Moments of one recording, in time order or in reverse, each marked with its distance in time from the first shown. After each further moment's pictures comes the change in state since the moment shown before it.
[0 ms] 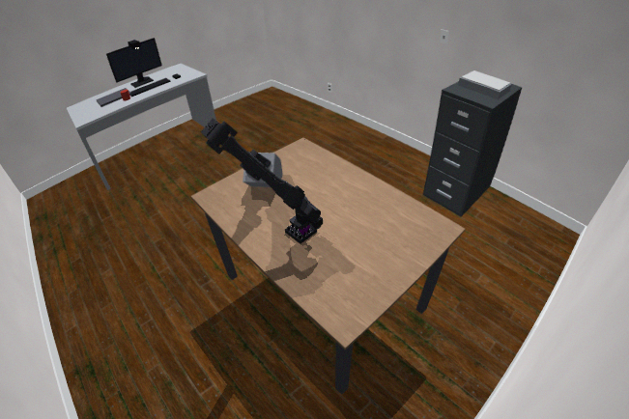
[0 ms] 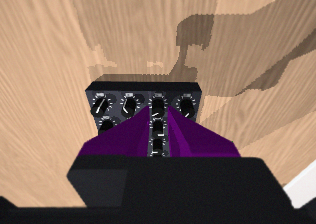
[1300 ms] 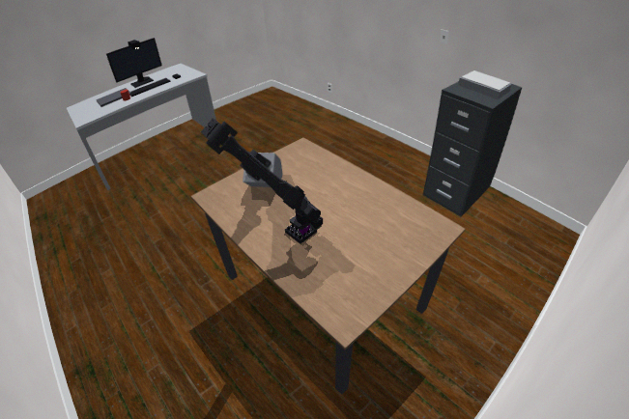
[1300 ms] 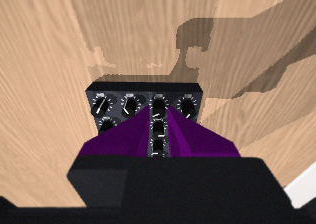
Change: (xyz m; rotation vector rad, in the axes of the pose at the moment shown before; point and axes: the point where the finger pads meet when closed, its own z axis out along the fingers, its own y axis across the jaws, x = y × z) arm 0.000 0.001 0.001 -0.001 -0.003 -0.004
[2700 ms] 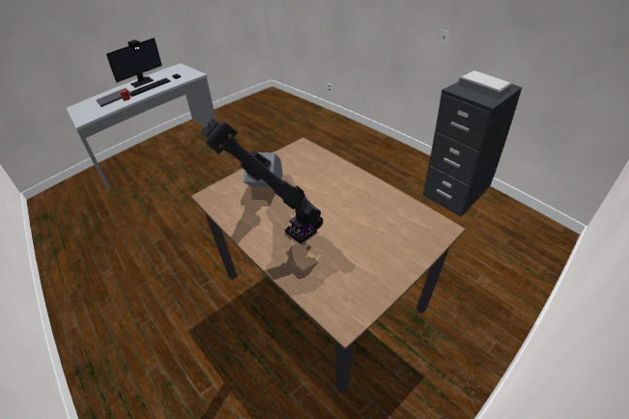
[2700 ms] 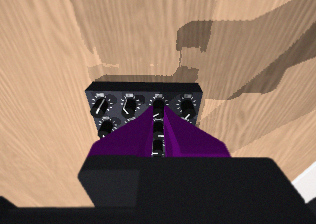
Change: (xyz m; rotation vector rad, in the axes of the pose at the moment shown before) arm 0.000 0.000 0.000 0.000 0.000 -0.003
